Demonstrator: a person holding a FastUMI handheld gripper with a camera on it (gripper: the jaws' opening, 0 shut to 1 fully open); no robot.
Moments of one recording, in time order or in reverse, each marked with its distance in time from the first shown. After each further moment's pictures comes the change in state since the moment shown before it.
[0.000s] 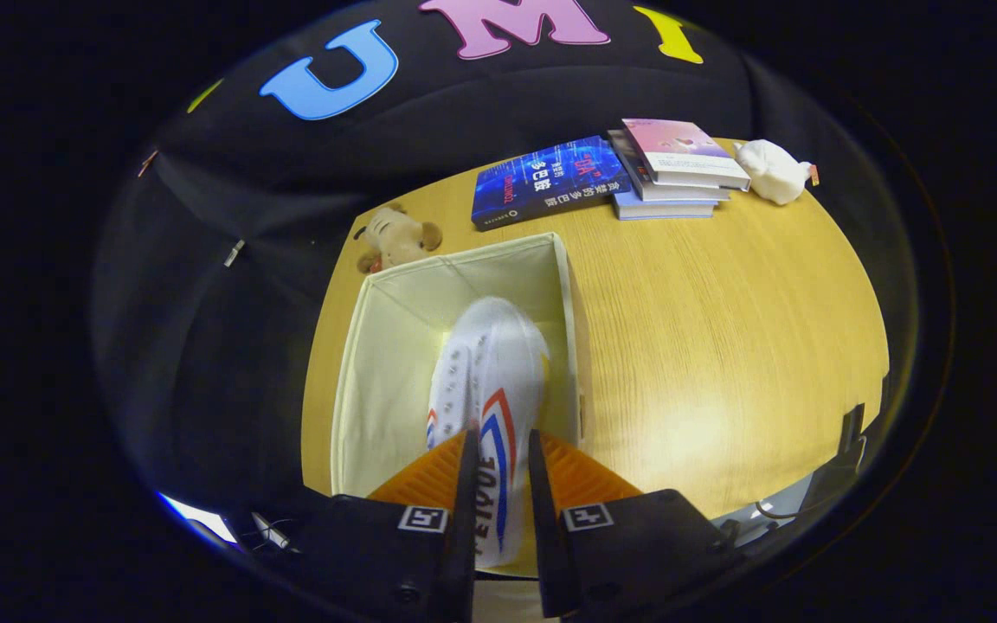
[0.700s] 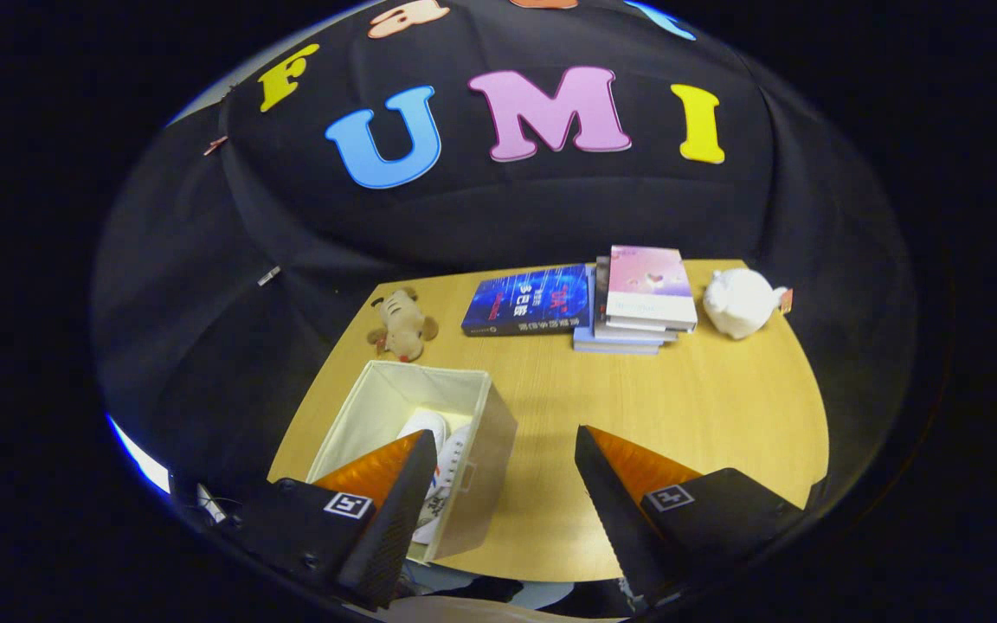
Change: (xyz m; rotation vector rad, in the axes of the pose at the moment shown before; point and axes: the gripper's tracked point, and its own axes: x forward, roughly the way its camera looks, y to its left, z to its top) arm -0.122 -0.083 0.103 -0.269 -0.345 0.012
